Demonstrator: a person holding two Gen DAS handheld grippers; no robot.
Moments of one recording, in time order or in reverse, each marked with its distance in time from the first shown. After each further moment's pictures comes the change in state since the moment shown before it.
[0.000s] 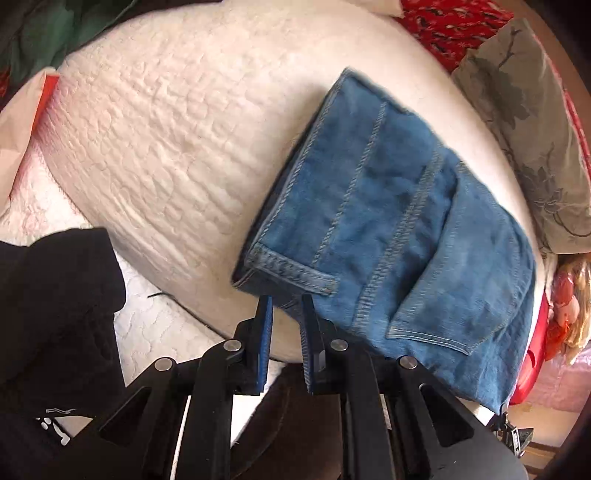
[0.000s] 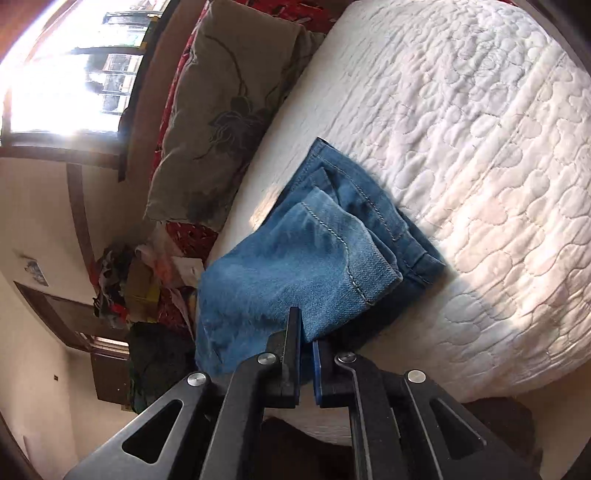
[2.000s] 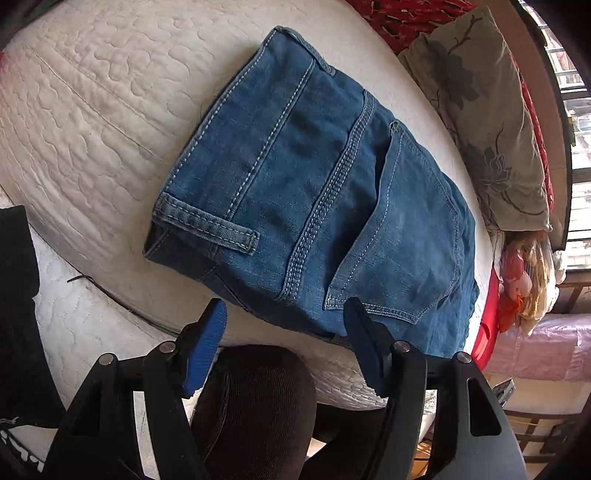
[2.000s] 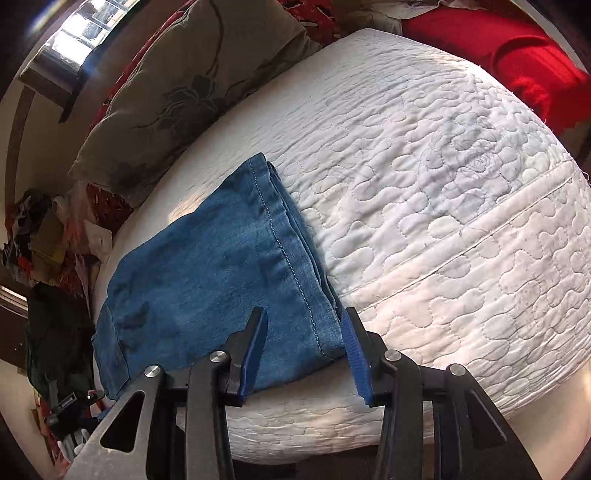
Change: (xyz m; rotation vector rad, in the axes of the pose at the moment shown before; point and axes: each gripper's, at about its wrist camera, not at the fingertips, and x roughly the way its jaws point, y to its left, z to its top) left arm -0.001 -0.028 -0.026 0.058 0.033 -0.266; right arm -0.001 0.034 0.035 -0.242 -0.017 -0.383
